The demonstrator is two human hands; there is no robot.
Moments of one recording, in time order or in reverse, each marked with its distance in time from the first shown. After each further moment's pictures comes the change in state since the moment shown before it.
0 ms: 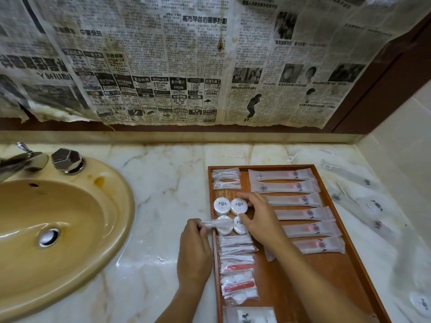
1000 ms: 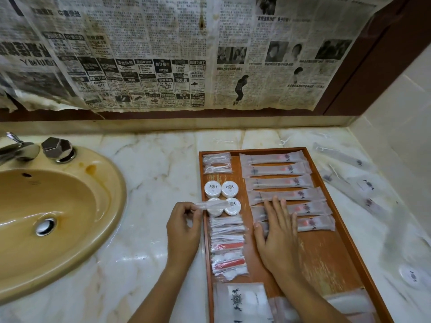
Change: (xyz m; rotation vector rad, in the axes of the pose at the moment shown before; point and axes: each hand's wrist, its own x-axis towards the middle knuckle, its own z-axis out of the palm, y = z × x) left_hand 0.000 0.007 -0.010 -0.200 0.057 0.084; right_hand -0.093 0.055 0.013 -0.454 0.258 0.128
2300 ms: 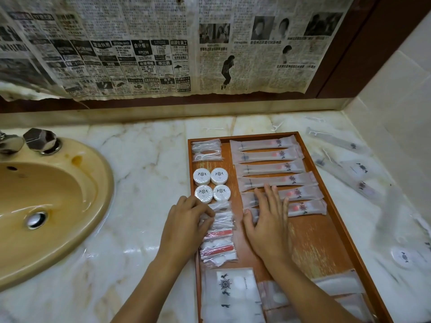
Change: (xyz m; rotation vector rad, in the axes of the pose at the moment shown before) left_hand -0.013 0.020 0.005 0.612 -0.399 0.309; right_hand -0.002 0.002 -0.001 0.000 0.029 0.004
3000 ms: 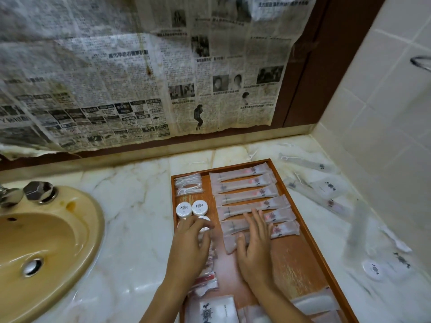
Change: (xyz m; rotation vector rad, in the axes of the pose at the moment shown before) left_hand 0.019 0.062 -0.002 -0.214 0.060 -0.076; right_hand -0.006 0.003 -0.023 0.429 0.077 0.114
